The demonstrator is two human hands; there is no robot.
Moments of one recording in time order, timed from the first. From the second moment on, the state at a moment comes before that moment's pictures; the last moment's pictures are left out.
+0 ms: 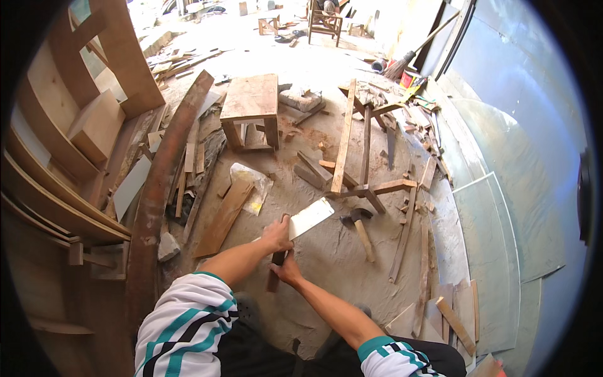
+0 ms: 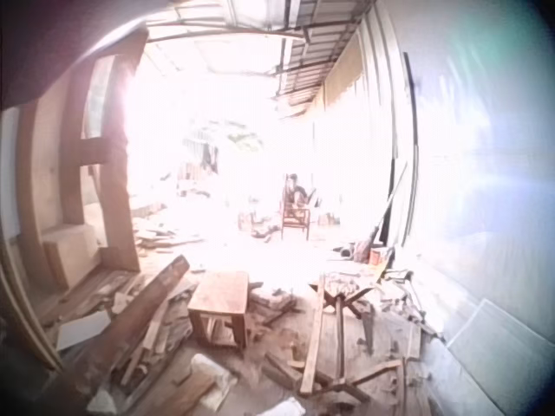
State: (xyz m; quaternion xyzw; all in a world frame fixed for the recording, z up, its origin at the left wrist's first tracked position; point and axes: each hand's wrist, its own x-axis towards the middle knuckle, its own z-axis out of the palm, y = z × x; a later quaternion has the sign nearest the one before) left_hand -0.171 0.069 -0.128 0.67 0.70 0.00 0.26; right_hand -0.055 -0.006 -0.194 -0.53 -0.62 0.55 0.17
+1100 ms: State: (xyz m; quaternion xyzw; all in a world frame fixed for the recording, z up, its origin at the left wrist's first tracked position) left_hand -0.185 0.053 -0.160 0.80 0.58 -0.10 0.16; right_hand 0.042 -0.009 -0.210 -0.69 -0.65 0.28 0.17
